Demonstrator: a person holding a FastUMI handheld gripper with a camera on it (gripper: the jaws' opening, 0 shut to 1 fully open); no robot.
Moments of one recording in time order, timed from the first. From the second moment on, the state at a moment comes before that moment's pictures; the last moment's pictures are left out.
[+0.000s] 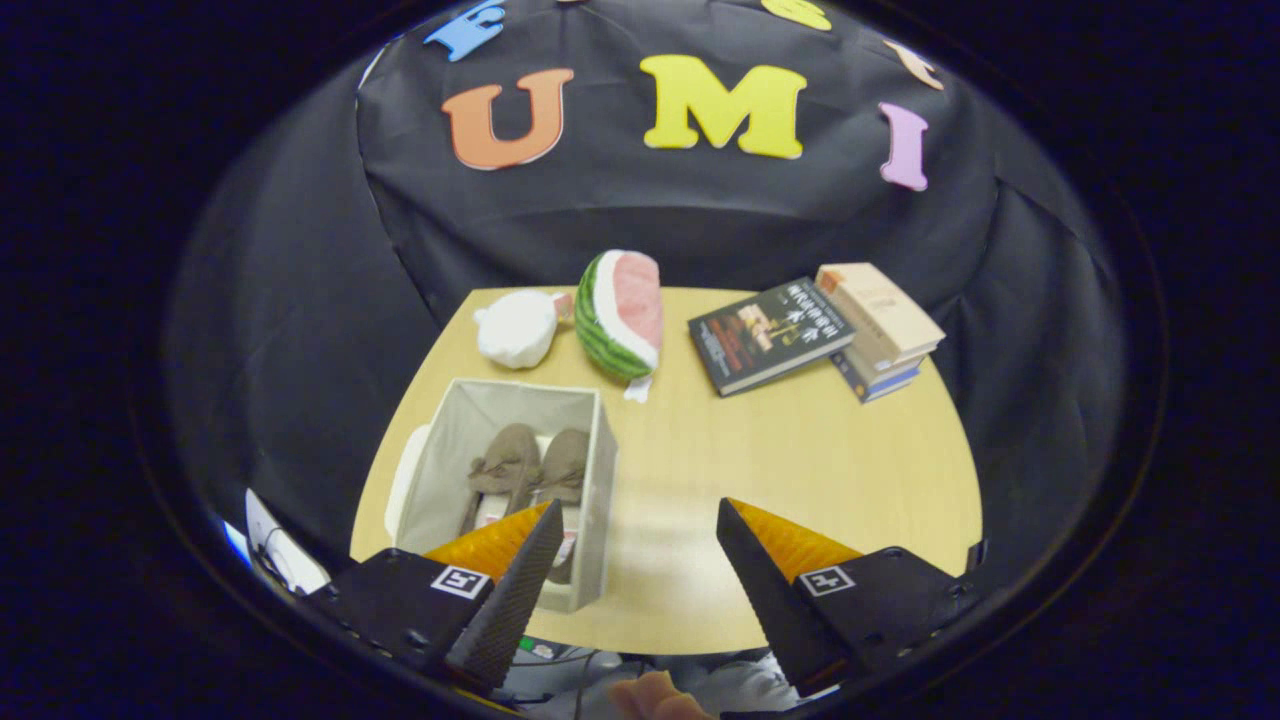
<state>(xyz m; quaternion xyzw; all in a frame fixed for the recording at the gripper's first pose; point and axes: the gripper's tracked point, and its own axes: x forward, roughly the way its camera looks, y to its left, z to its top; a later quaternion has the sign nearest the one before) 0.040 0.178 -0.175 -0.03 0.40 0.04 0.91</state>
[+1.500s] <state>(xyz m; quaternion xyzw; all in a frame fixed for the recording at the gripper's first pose) -0.076 -0.065 0.021 0.01 0.01 0.06 1.00</state>
